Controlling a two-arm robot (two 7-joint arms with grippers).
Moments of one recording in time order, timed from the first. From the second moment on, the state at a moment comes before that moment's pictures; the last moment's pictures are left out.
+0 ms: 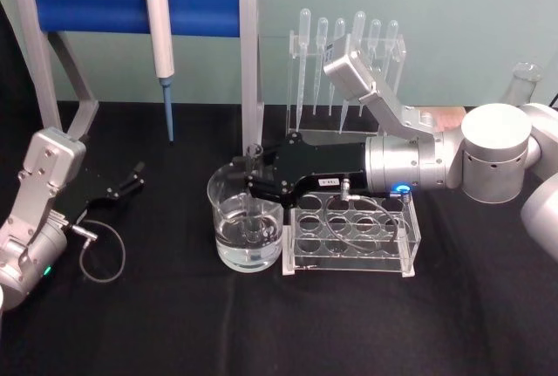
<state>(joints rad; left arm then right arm) -0.20 0.60 0.45 -1.41 -0.25 -0.12 0.03 0.78 0.42 -0.83 -1.20 0.52 0.09 0.91</state>
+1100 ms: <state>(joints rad) -0.20 0.60 0.45 -1.41 -0.25 -0.12 0.03 0.78 0.42 -0.83 -1.20 0.52 0.09 0.91</state>
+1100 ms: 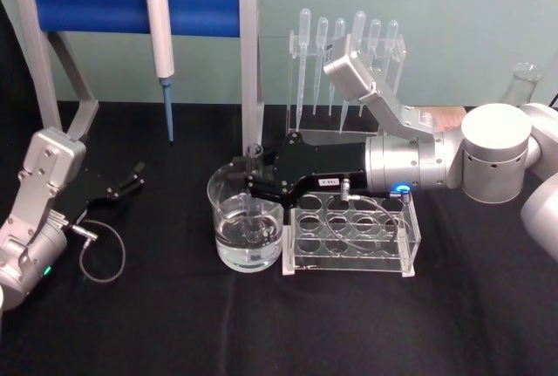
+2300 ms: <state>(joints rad) -0.20 0.60 0.45 -1.41 -0.25 -0.12 0.03 0.78 0.42 -0.83 -1.20 0.52 0.09 0.91</state>
